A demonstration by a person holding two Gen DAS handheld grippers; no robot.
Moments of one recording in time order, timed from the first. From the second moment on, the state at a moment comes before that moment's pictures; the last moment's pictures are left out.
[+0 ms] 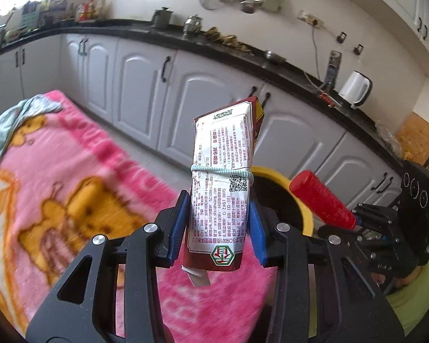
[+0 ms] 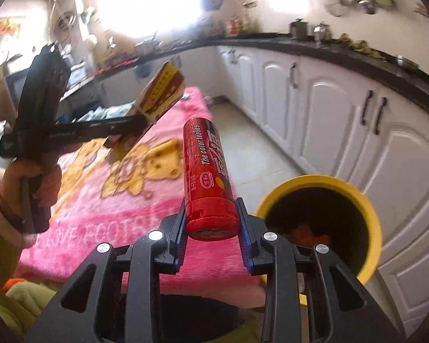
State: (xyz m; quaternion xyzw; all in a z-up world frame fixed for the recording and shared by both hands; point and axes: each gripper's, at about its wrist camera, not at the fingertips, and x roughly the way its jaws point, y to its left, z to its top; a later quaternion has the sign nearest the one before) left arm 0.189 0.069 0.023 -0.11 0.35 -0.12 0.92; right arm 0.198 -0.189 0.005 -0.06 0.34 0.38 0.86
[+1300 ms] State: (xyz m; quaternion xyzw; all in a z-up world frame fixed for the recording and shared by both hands) left arm 0.276 -0.072 -0.045 -0.09 0.41 -0.21 0.88; right arm 0.257 -0.305 -0.035 0.05 0.36 0.25 0.90
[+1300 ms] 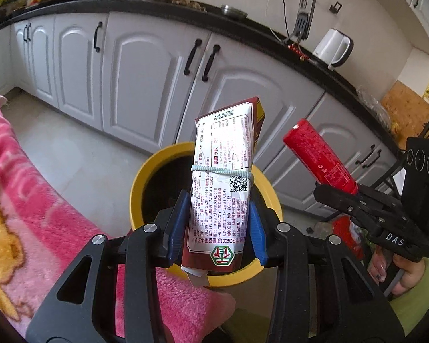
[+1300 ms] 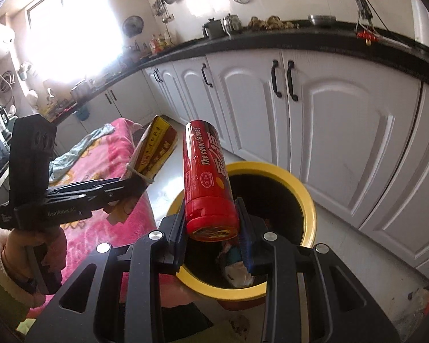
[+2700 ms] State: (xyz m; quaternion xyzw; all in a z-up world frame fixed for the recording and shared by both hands) left arm 0.200 -0.021 0.009 -0.10 0.35 -0.14 0.92; right arm 0.176 -0.293 0.016 0.05 0.28 0.21 0.94
